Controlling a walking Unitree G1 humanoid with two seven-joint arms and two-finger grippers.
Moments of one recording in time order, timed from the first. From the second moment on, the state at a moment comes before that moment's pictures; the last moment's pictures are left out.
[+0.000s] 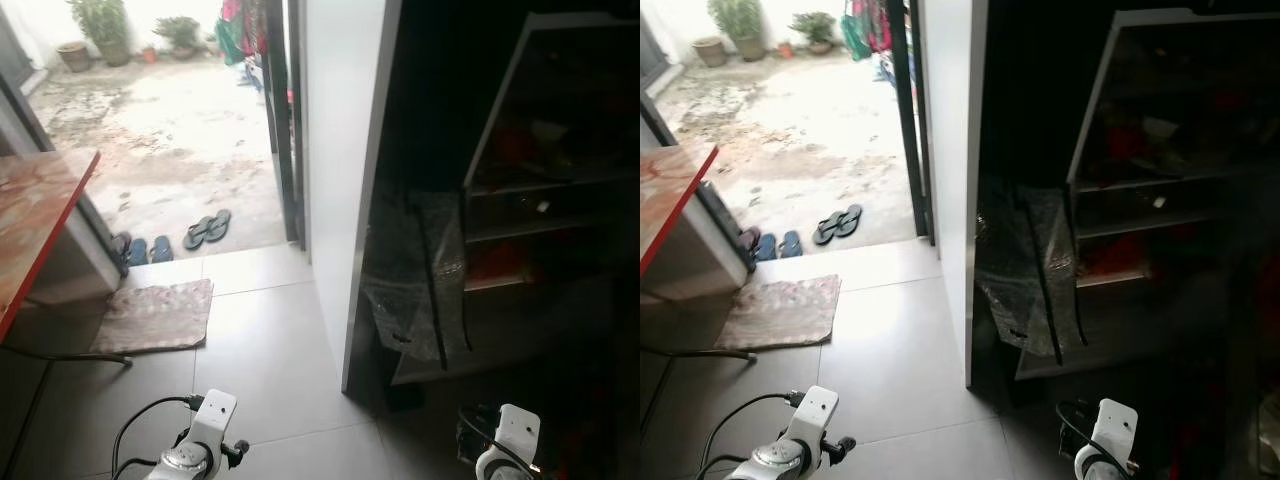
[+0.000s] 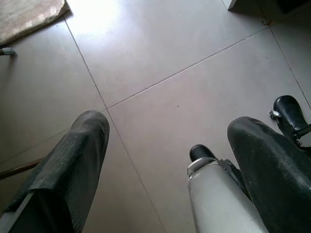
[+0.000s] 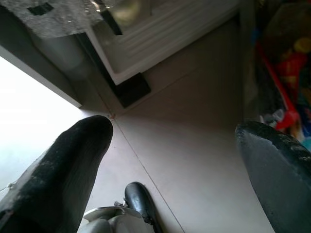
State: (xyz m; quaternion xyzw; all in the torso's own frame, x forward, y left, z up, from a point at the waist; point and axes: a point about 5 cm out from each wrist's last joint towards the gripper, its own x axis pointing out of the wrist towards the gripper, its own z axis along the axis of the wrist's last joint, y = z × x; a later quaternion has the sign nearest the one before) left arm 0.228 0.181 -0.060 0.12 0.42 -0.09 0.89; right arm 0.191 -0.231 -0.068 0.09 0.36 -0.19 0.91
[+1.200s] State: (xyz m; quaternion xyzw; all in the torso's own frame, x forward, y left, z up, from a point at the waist) left arm 0.232 0.179 -0.058 0.13 0.41 -0.10 0.89; right arm 0.186 -0.224 -0.074 -0.02 0.42 -0.08 0.91
